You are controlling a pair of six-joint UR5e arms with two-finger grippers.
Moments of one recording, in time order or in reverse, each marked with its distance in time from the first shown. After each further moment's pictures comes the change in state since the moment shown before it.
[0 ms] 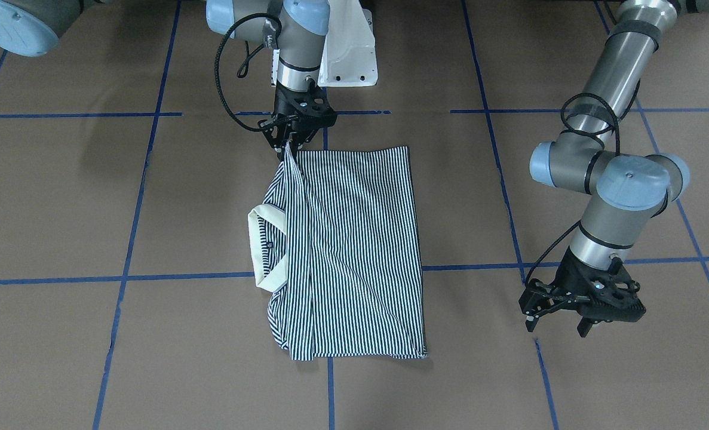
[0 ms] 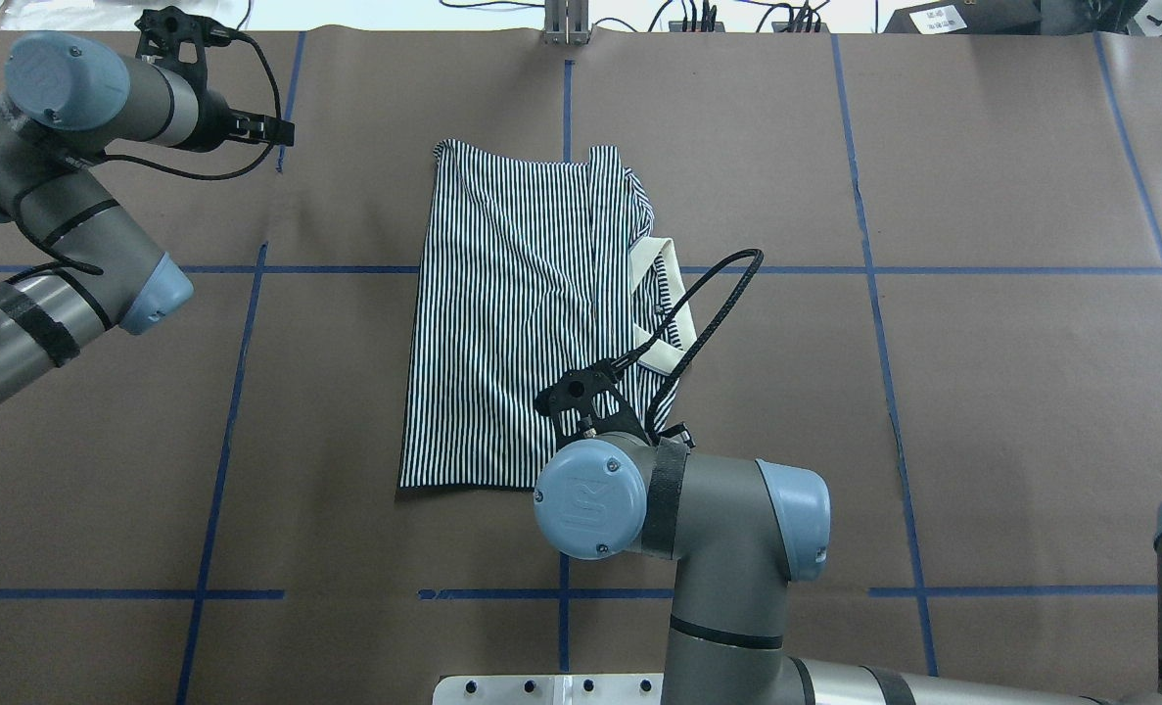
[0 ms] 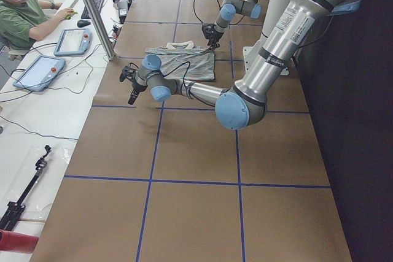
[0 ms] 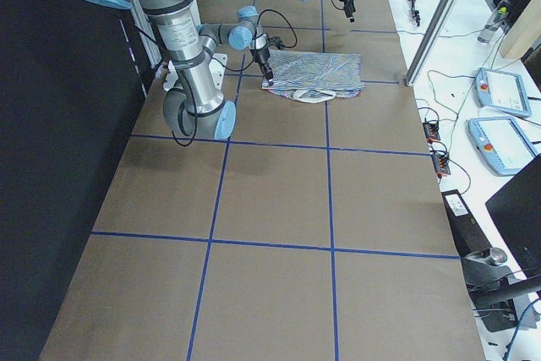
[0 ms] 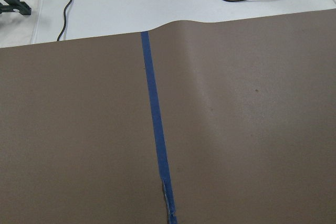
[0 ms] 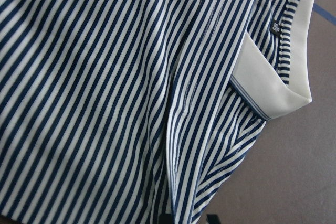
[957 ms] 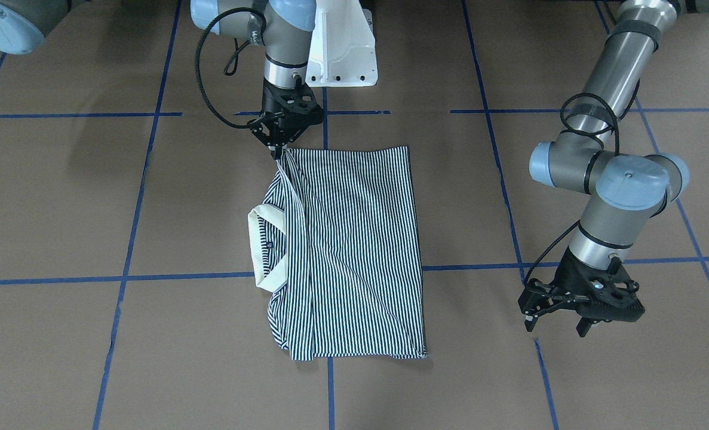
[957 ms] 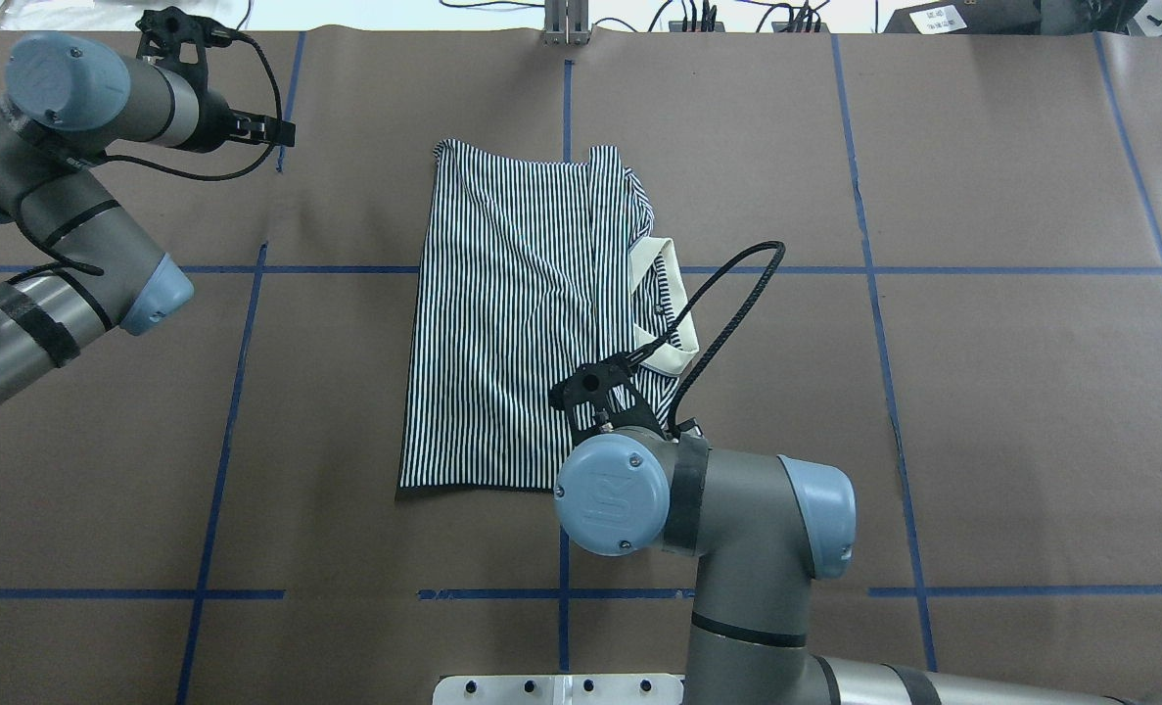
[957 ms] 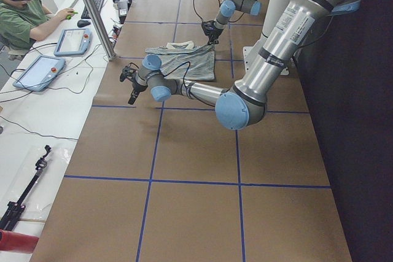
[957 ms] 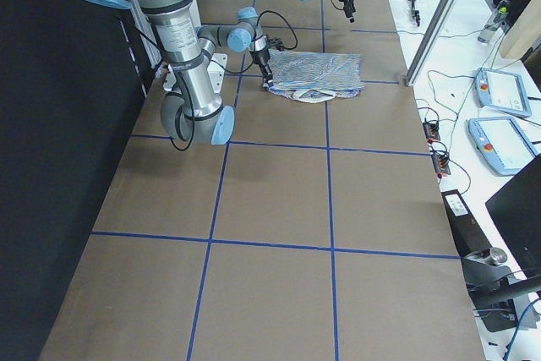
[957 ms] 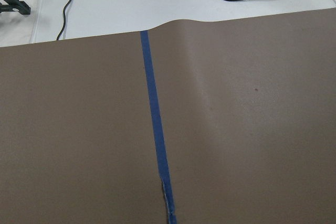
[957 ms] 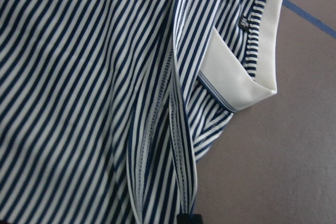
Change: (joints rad) left arm 0.001 -0.001 0.000 -0.002 0.000 0.000; right arm 0.011 -0.086 0.095 0.001 -0.002 0.008
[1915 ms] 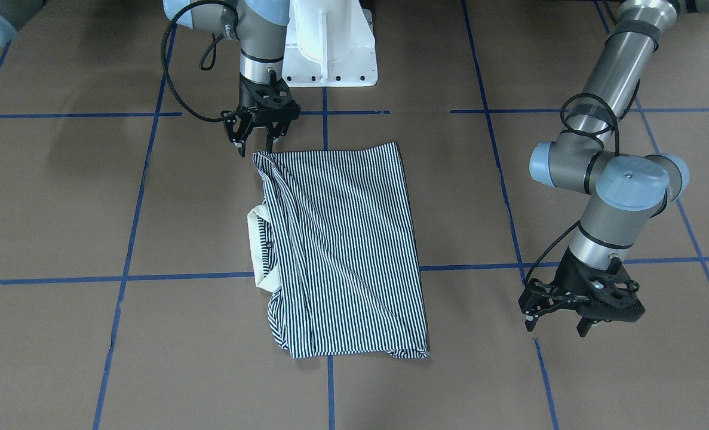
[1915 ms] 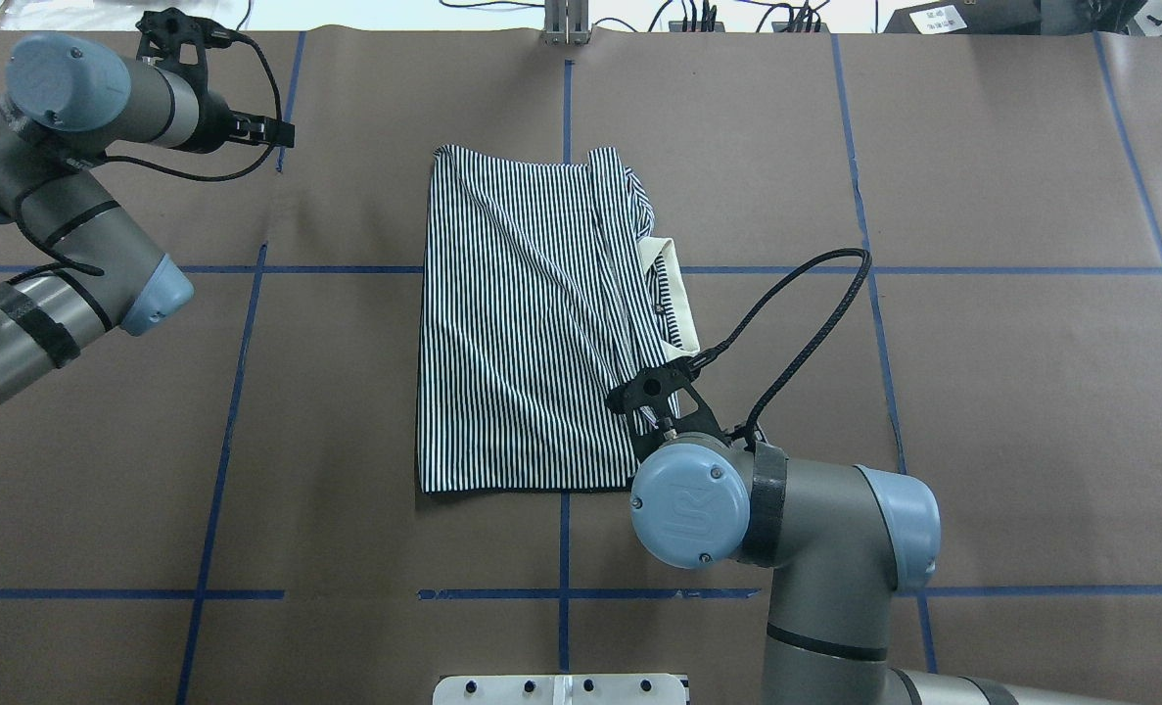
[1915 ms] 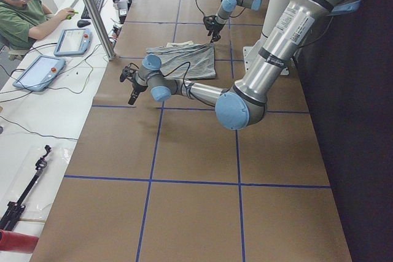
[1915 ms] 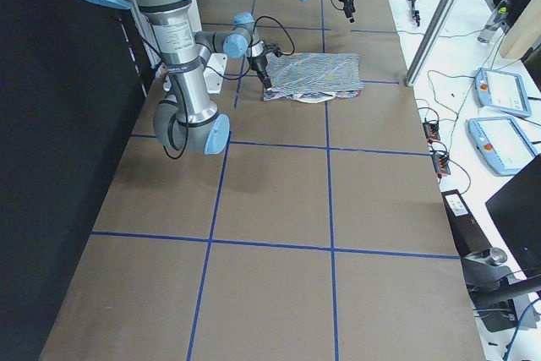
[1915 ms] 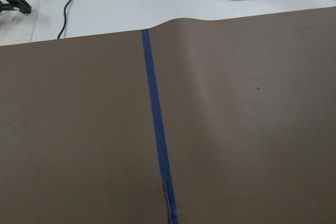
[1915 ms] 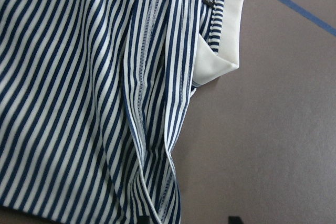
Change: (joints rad) left arm 0.000 0.001 0.001 0.002 0.000 0.000; right arm 0.005 -0.056 0.055 0.006 -0.011 0.013
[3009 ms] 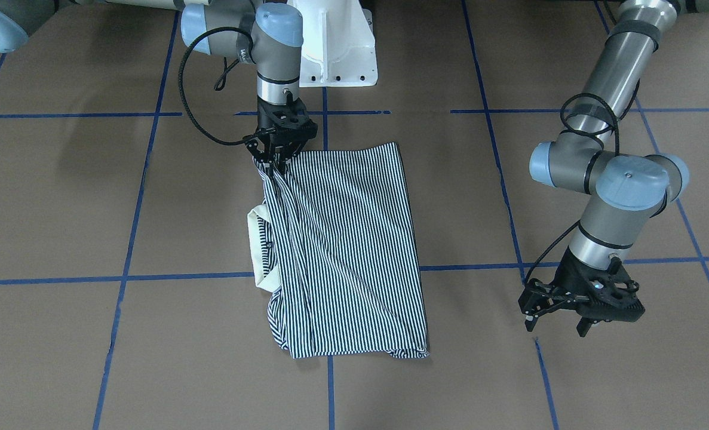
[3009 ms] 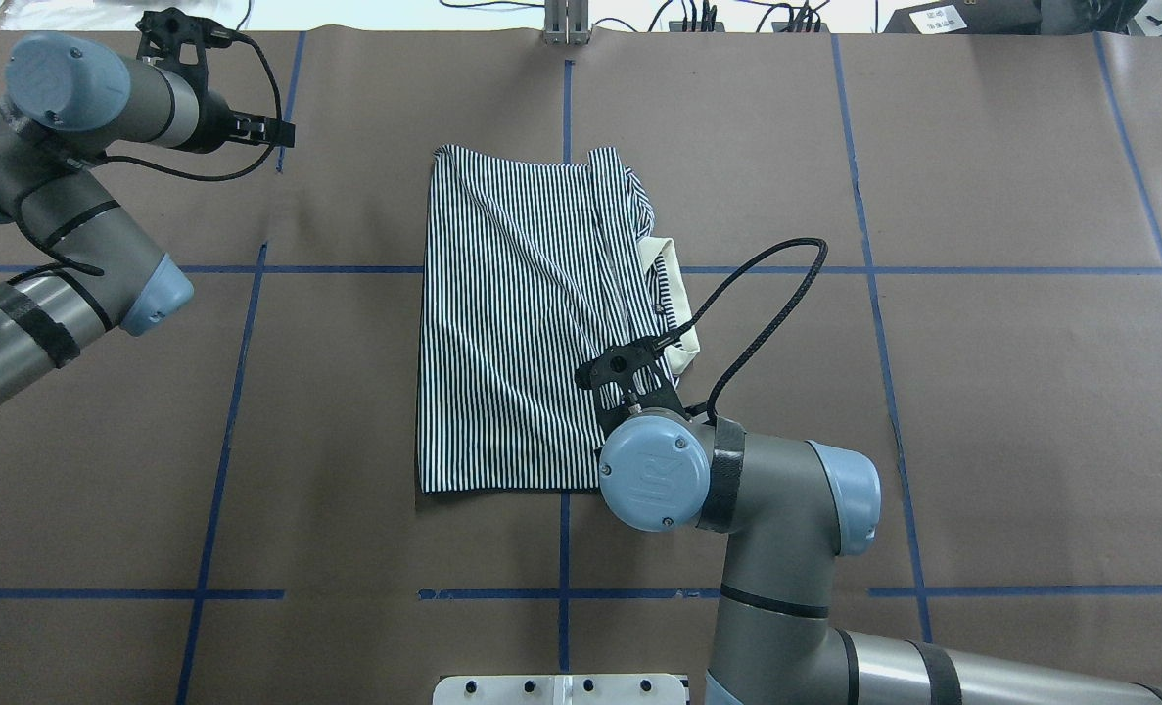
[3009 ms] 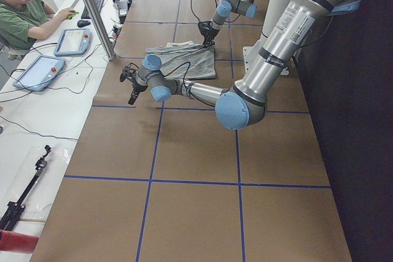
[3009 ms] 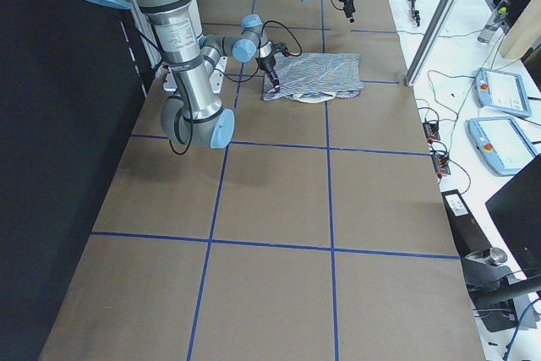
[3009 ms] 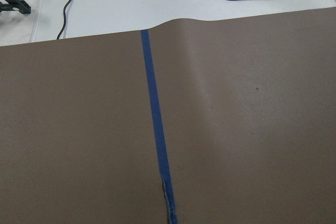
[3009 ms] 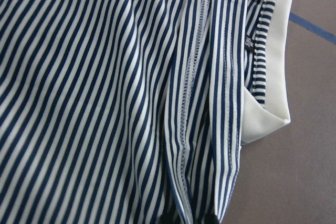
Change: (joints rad) left arm 0.000 0.000 0.000 -0.002 0.000 0.000; right arm 0.026 0.056 -0.147 0.158 0.010 -0.009
